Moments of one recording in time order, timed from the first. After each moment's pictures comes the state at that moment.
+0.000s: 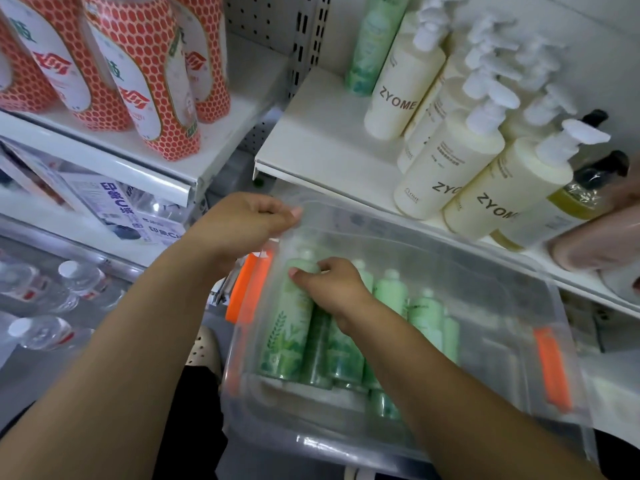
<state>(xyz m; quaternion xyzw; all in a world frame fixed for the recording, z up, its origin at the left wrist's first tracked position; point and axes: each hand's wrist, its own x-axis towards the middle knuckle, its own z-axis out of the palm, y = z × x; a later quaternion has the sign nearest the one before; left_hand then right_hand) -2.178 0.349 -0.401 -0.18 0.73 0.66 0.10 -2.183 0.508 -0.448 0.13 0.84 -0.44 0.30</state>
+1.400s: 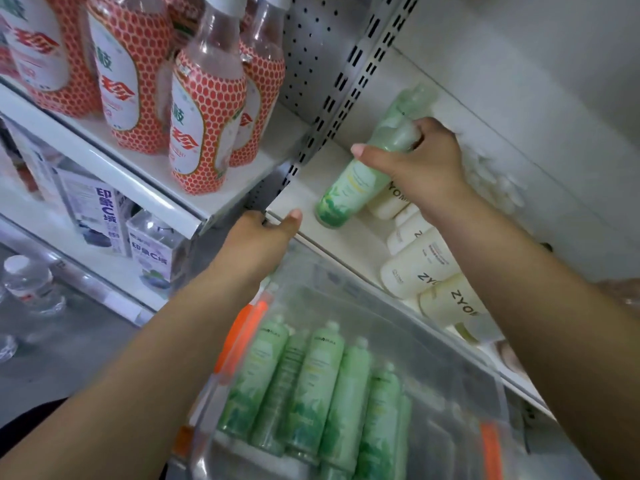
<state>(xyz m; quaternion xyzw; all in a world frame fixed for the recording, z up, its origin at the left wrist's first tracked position) -2.204 0.359 -0.386 -0.29 0.61 0.74 -0.06 -2.329 0.486 -0.251 -0.15 0.91 -0.39 -0.04</state>
